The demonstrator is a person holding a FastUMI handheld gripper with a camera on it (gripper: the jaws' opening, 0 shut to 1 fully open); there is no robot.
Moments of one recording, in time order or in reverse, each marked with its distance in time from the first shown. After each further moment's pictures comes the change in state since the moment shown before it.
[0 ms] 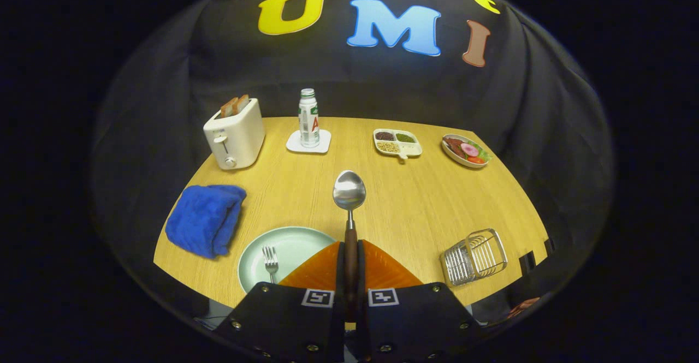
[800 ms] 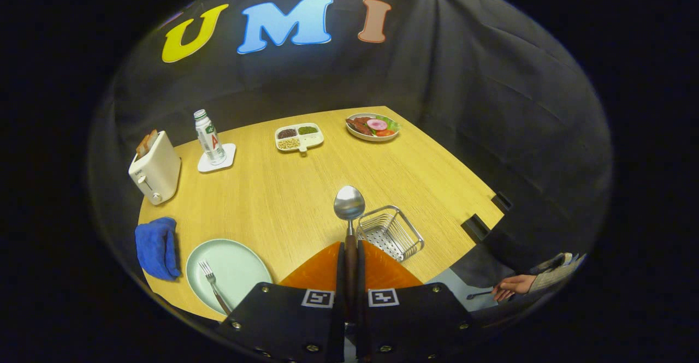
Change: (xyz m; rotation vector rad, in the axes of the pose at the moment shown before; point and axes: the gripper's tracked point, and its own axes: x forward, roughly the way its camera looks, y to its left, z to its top) arm -0.018 -0.136 -0.040 0.272 0.084 -0.303
